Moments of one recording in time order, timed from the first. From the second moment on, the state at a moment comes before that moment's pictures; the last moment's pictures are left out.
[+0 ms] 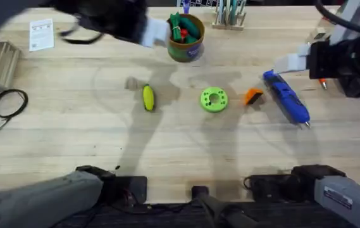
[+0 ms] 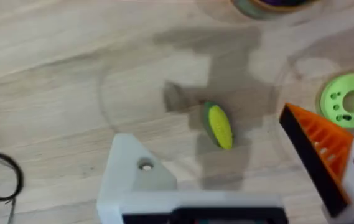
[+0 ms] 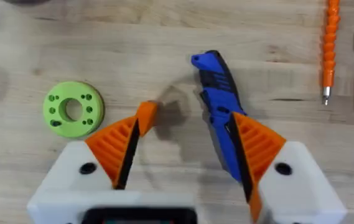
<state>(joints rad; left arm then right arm) -0.32 1.39 1.47 -1.12 -0.11 -0.06 0.00 1.08 1.08 -1.01 -0.01 -0.02</state>
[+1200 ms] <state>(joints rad) 0.00 0.35 0.29 0.02 0.42 0.02 0.00 1.08 1.08 -1.01 -0.01 -0.02</state>
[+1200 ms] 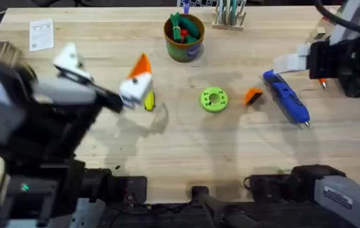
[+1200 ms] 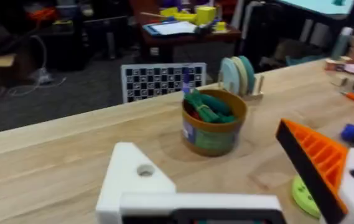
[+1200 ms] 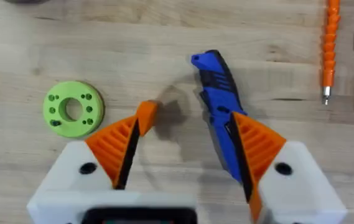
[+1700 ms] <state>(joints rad) 0.00 0.03 0.01 0.02 0.78 -0.01 0.00 1.08 1.08 -1.01 -0.01 -0.02</state>
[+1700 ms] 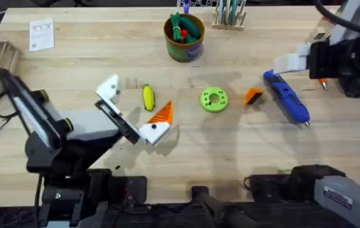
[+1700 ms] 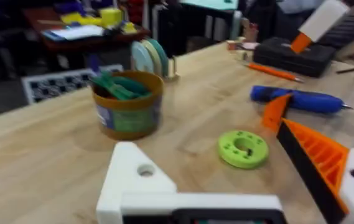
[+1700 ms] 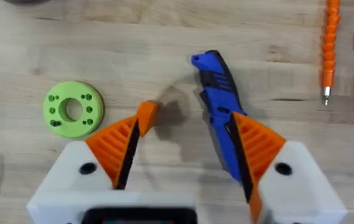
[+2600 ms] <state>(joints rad) 0.01 0.01 0.01 -0.13 1.19 0.03 0.00 1.08 1.08 -1.01 -0.01 -0.02</state>
